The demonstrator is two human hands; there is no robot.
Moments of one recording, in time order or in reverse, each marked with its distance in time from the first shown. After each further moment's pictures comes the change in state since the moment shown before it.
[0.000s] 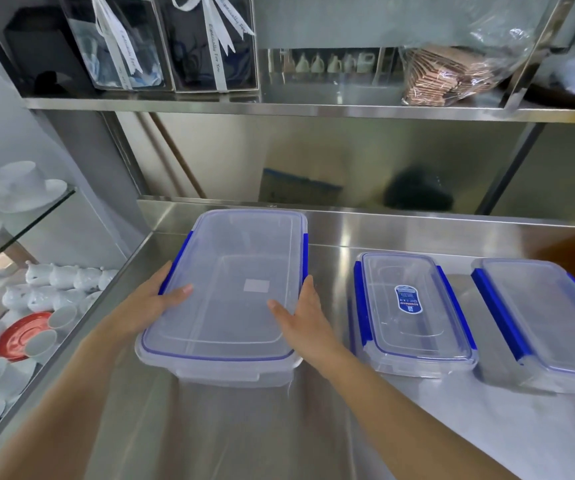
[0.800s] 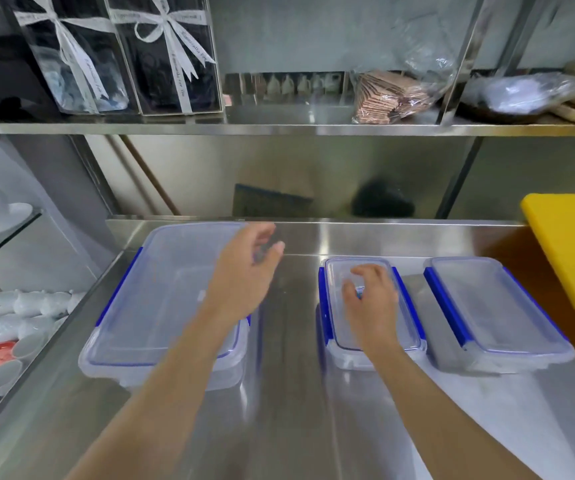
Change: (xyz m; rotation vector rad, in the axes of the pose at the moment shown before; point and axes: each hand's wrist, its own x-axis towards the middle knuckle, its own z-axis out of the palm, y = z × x) left_hand -0.025 0.125 0.160 0.201 0.190 0.404; right_hand -0.018 0.035 -0.101 -0.200 0.689 -0.130
